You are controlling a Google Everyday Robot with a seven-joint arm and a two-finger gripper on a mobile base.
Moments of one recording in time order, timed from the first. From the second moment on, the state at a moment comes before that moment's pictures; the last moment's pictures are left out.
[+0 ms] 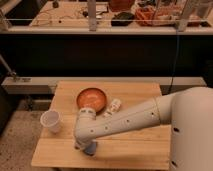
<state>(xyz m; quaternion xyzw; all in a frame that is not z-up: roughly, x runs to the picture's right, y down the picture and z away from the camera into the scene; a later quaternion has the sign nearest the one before) -0.122 0.276 0.766 -0.01 -0.32 -0.89 0.32</state>
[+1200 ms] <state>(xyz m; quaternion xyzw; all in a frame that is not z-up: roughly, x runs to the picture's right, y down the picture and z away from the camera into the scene) -0.045 0.239 0.796 -0.05 -0.33 -0.84 0.42</state>
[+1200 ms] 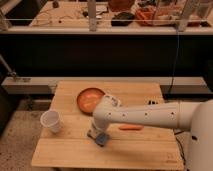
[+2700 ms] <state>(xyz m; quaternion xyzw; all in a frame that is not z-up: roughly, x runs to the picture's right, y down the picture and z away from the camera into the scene) -0.179 0.297 0.727 0.01 -0.34 -0.91 0.26</state>
